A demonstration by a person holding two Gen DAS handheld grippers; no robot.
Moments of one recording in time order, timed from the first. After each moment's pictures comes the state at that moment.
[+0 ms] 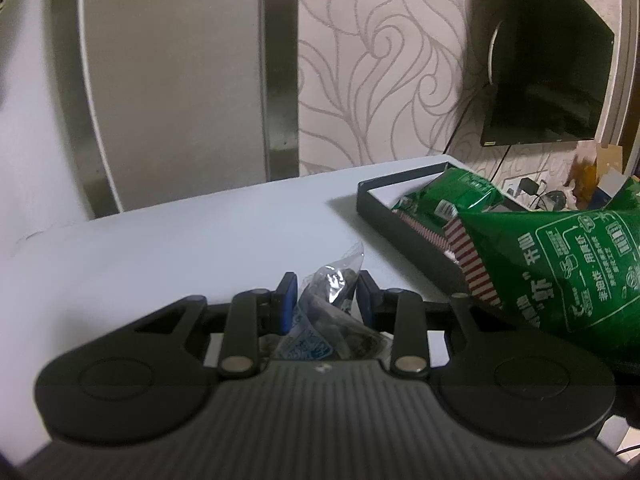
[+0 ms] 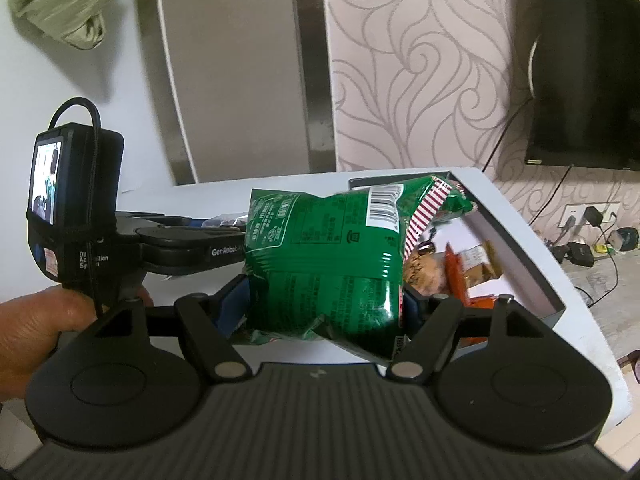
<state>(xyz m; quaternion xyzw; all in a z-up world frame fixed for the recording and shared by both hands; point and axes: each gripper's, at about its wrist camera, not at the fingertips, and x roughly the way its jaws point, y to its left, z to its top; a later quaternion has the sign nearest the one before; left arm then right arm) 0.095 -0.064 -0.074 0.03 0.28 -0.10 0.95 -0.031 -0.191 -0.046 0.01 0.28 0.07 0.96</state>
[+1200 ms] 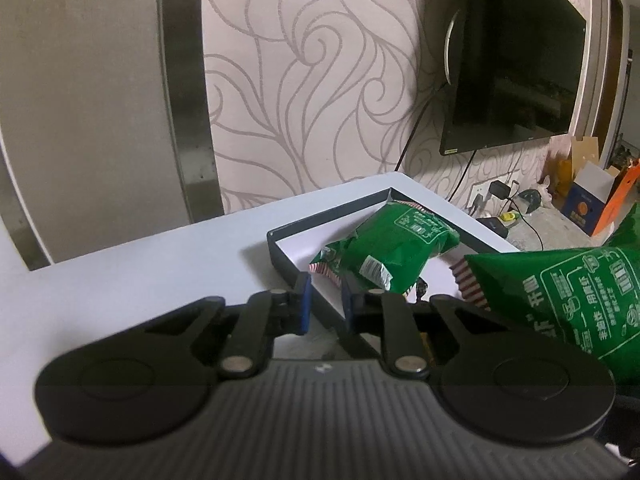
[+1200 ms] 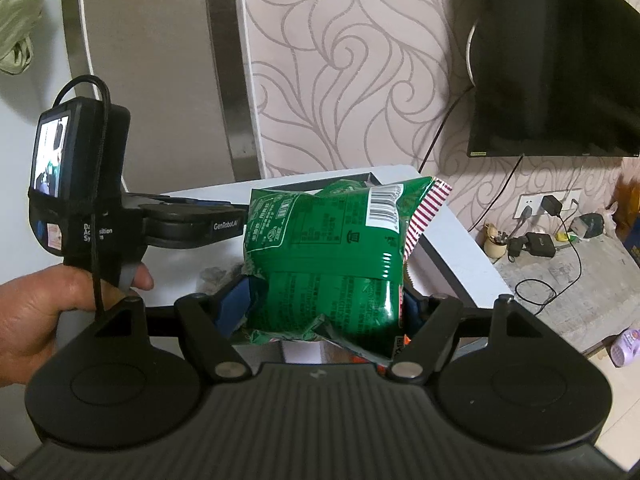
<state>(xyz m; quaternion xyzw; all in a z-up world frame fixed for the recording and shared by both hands) 0.155 -0.143 -0.072 0.04 0.28 -0.15 0.95 0.005 -0.264 -0.047 0.02 0.29 0.01 0.96</state>
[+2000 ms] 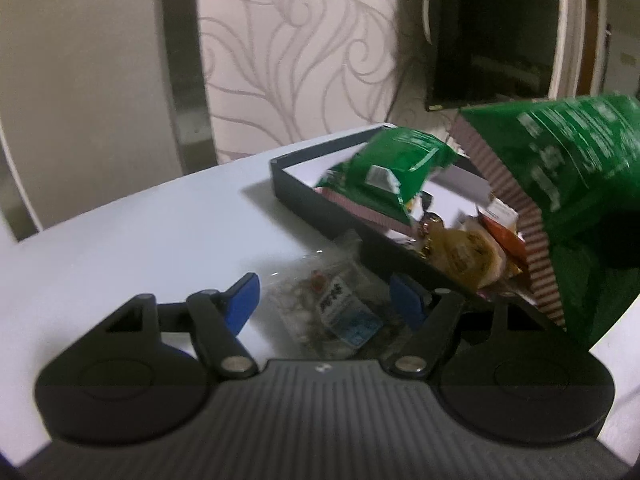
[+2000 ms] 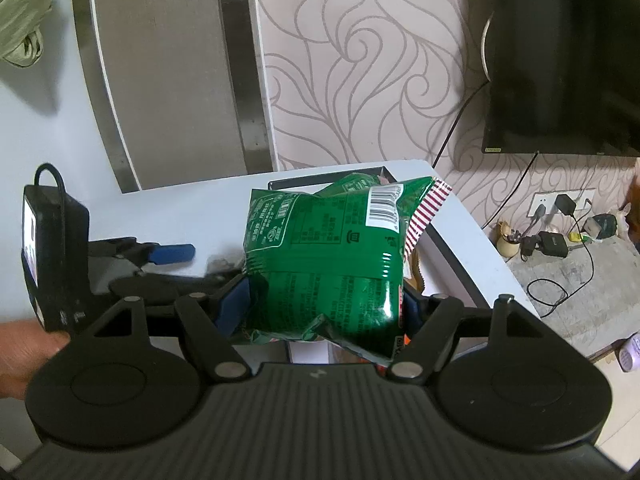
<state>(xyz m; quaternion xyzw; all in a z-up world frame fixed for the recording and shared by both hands) 0.125 -0.120 -0.115 0.08 0.29 -0.18 0.93 0.010 -0.268 -0.050 0.02 0.29 0.03 0.96</state>
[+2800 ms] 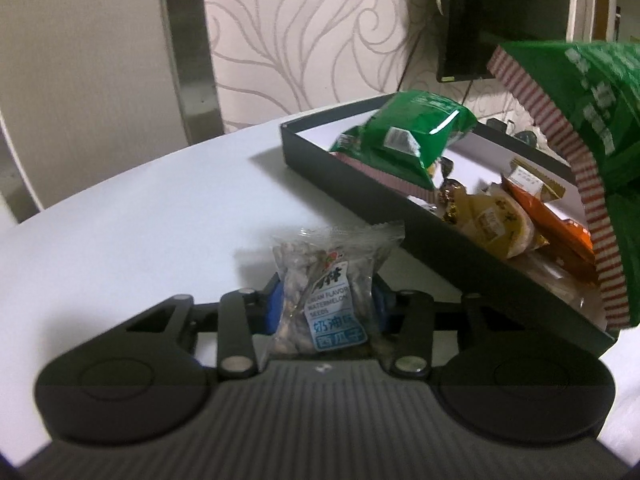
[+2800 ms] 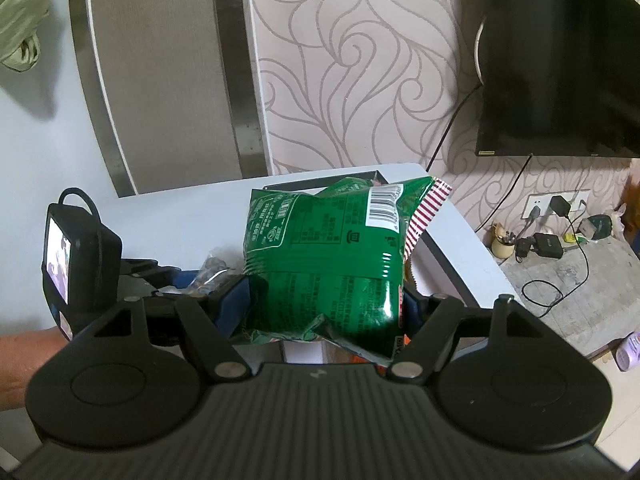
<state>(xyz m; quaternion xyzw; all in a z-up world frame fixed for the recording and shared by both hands) 0.136 -0.112 -0.134 0.08 0.33 -0.17 0.93 0.009 -0.265 -0.049 0.02 0.29 0.02 0.96</state>
